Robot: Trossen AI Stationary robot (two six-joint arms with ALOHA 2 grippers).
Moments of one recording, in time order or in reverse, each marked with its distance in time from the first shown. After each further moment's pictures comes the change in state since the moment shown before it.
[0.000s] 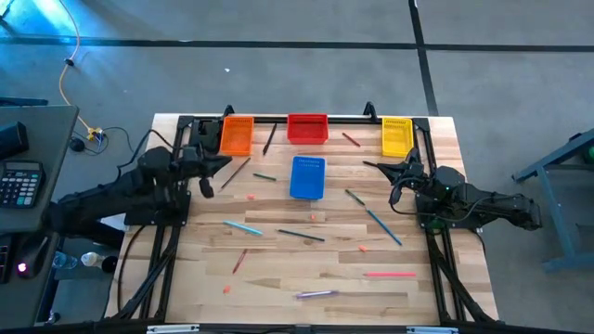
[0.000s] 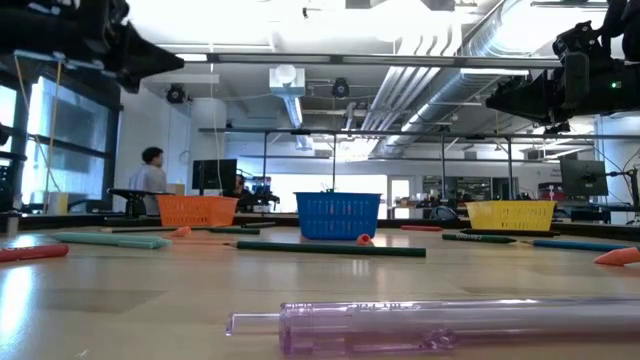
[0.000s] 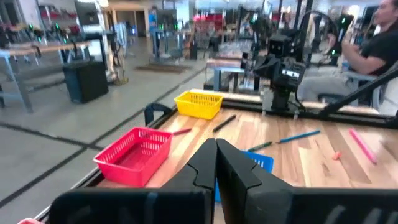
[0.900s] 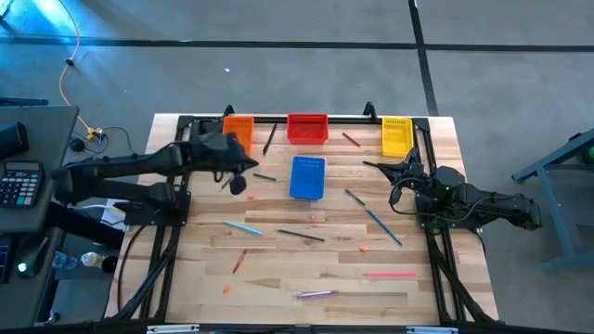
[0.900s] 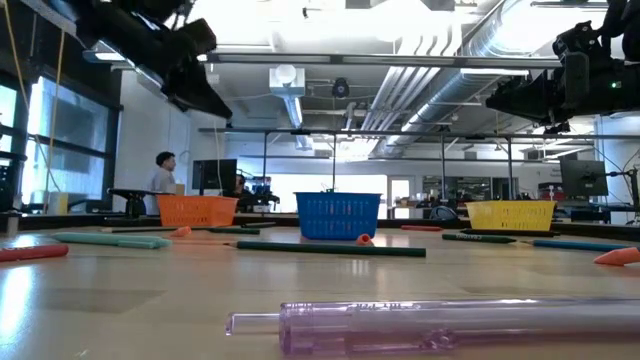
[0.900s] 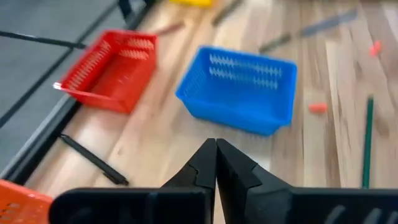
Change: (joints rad) left arm -0.039 0.702 0.331 -0.171 -0.029 0.108; right arm 0.000 0.000 0.000 0.000 0.000 0.000
